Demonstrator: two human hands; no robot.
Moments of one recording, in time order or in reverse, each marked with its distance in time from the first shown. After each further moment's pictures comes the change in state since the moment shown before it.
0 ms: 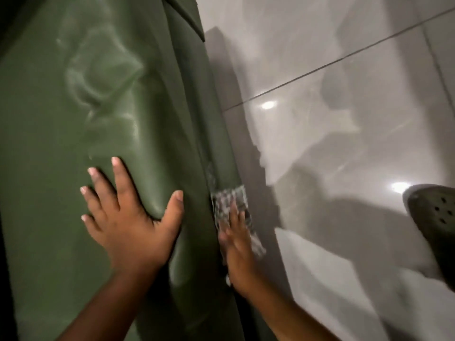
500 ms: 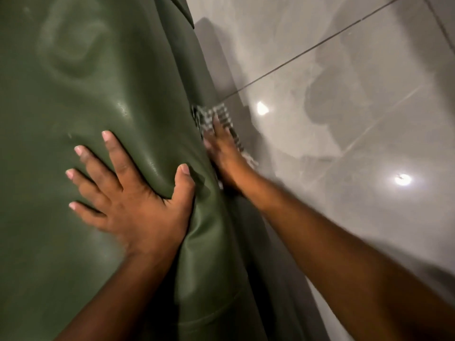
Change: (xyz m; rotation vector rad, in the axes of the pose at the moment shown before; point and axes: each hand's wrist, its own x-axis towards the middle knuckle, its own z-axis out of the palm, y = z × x) left_hand 0.003 -0.016 0.039 -0.006 0.186 0.070; right_hand 0.147 -0.036 0.006 -0.237 -0.111 -0.172
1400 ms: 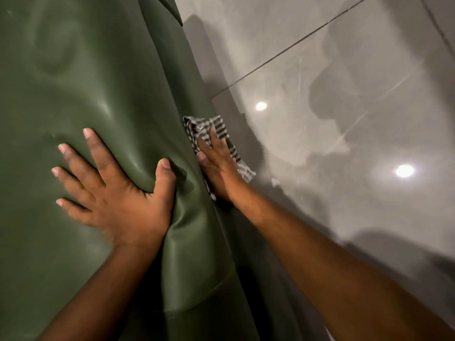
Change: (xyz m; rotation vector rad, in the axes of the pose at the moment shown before) left_hand -0.002 0.002 0.003 -0.025 0.055 0.019; right_hand -0.028 0.021 0.012 0.037 0.046 0.058
